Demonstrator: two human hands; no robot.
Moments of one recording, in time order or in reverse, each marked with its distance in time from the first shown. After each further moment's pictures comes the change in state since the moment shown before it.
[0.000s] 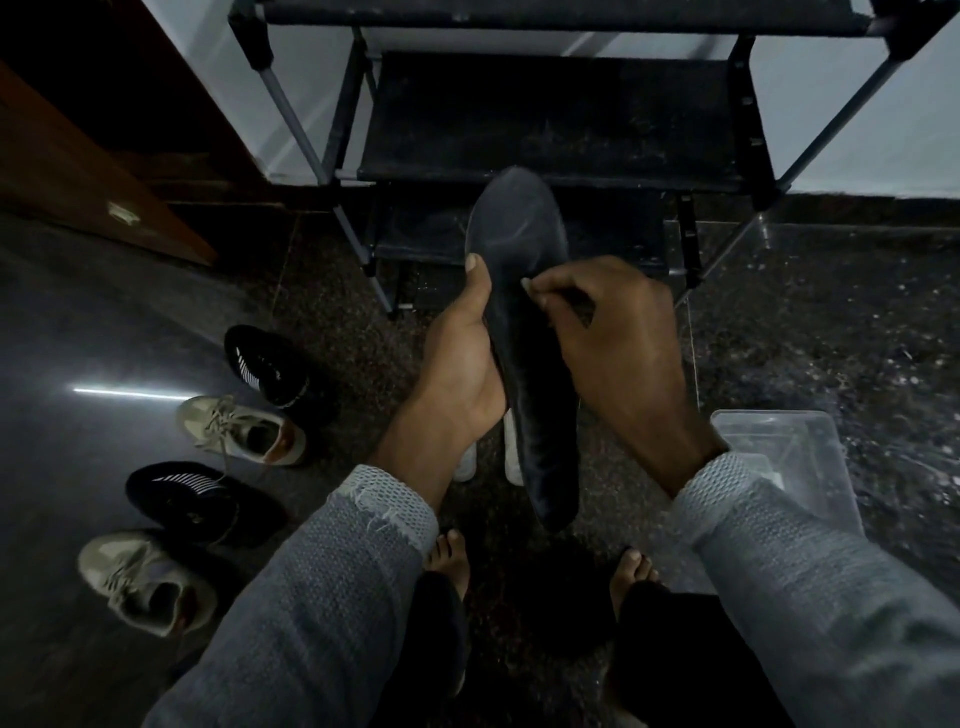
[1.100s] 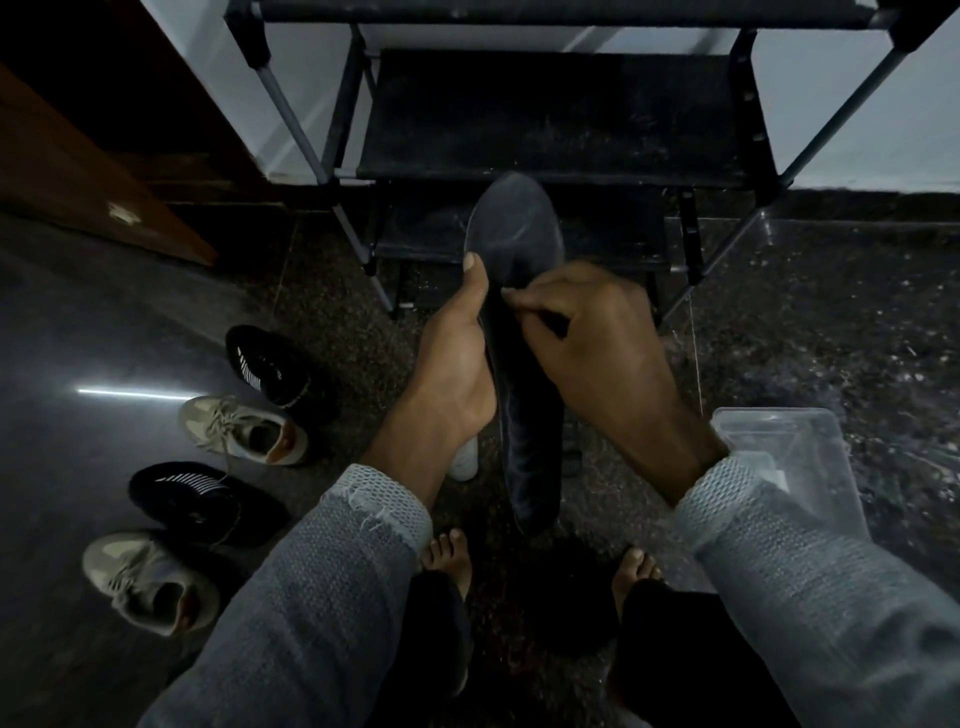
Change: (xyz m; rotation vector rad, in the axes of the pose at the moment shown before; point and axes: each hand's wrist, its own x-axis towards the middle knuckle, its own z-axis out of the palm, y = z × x) left_hand -0.001 0.001 -0.005 0.051 -0.052 0.016; right_hand -0.001 -0.002 0.004 -0.034 -0.096 -0.140
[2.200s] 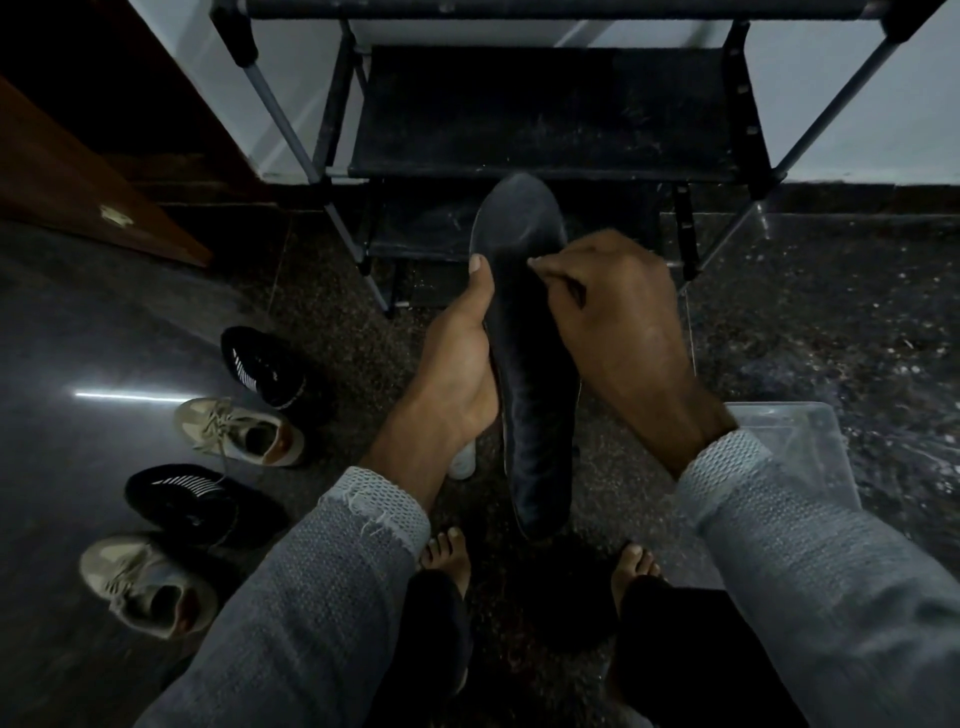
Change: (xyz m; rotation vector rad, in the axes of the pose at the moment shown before) left_hand 0.000 -0.005 0.005 0.055 0.006 -0.020; right_hand 0.011 0.014 -0.008 -0.120 0.081 0.006
